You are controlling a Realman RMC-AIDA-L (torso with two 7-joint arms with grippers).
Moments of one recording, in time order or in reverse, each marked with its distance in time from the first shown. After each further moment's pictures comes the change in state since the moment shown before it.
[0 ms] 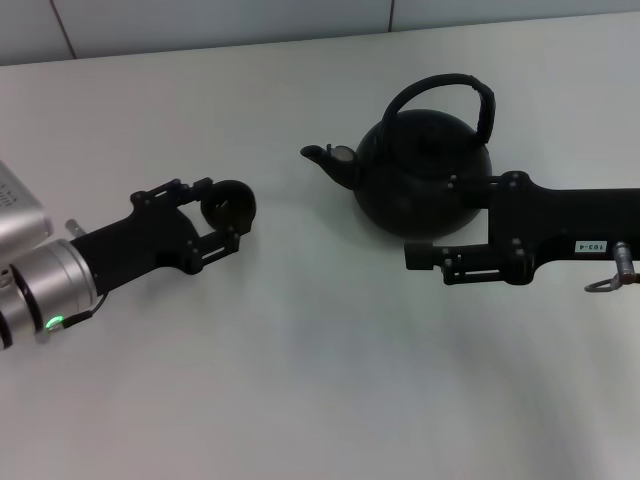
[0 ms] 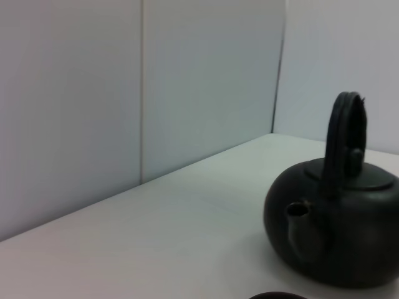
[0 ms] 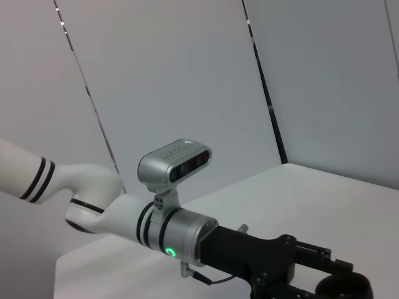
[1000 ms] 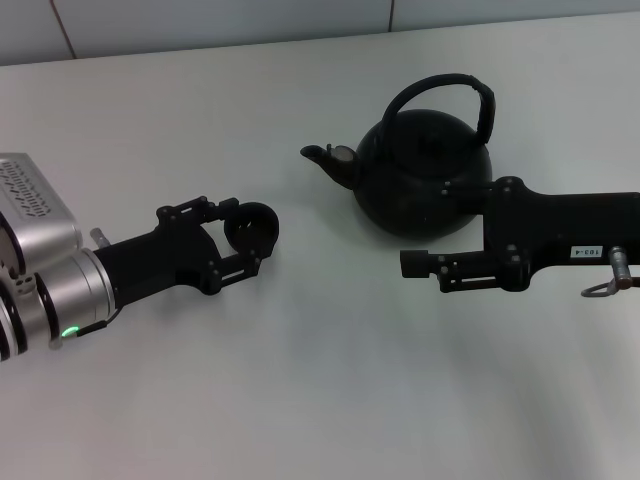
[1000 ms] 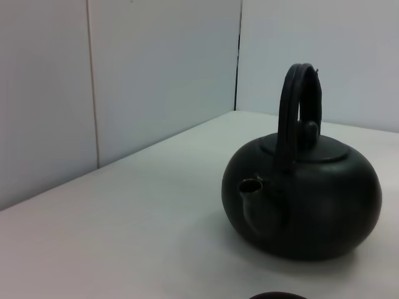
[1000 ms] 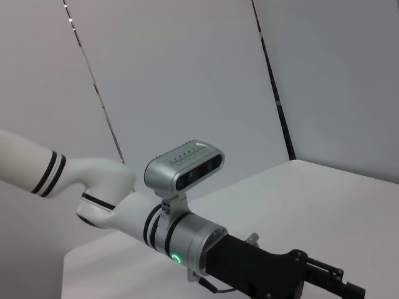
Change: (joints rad) left arm -0.020 0.000 0.099 -0.006 0.001 -0.007 -0.002; right arm 0.003 0.002 -0.011 0.001 -0.005 -0.006 0.000
